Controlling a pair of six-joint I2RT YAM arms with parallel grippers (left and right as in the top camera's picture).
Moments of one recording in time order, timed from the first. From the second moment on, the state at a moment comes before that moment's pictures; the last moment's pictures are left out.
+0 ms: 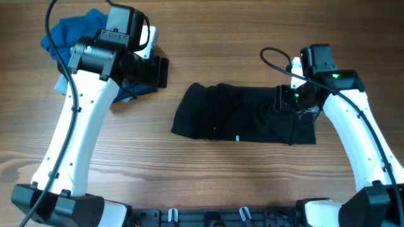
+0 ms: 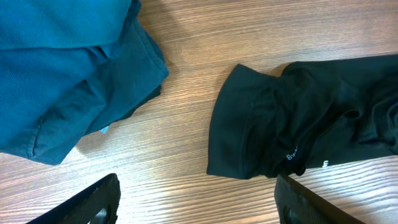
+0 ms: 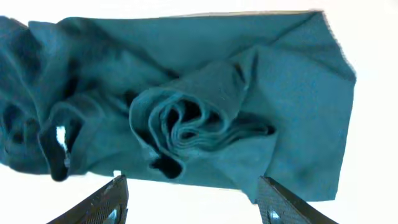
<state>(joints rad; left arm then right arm) -0.26 1.61 1.72 -1.27 0.06 -0.13 0.07 1.50 1.20 -1.02 -0.12 0.14</state>
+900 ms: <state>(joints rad) -0.26 1.61 1.72 -1.25 0.06 -0.13 -0.01 1.69 0.90 -0.86 -0.67 -0.10</state>
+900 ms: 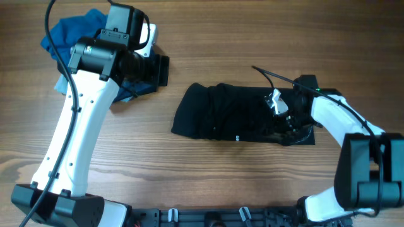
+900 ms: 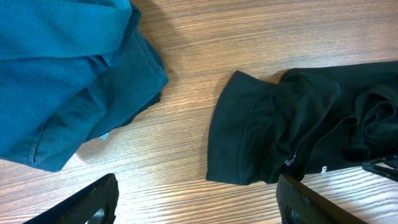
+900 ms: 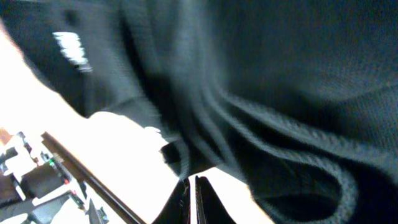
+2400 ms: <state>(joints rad) -0.26 1.61 1.49 -1.20 0.27 -0.14 -0.05 1.71 0.91 -0.33 -0.59 0.35</state>
